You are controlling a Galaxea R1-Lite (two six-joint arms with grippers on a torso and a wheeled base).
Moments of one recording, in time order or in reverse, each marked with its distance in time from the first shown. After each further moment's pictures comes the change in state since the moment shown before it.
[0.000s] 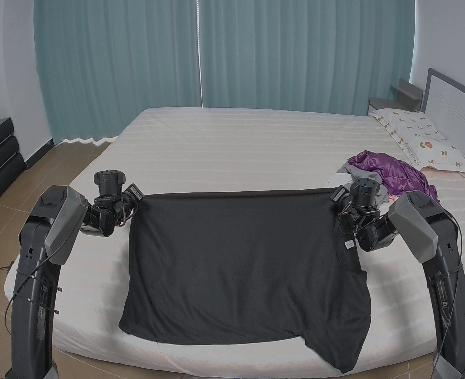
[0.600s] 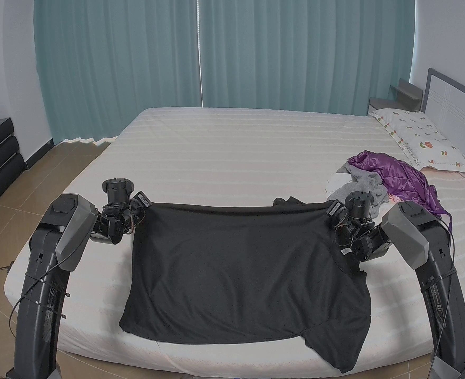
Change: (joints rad) left arm -0.027 0.074 -0.045 -0.021 0.001 0.000; right arm 0.007 0.079 -0.012 0.009 0.004 -0.020
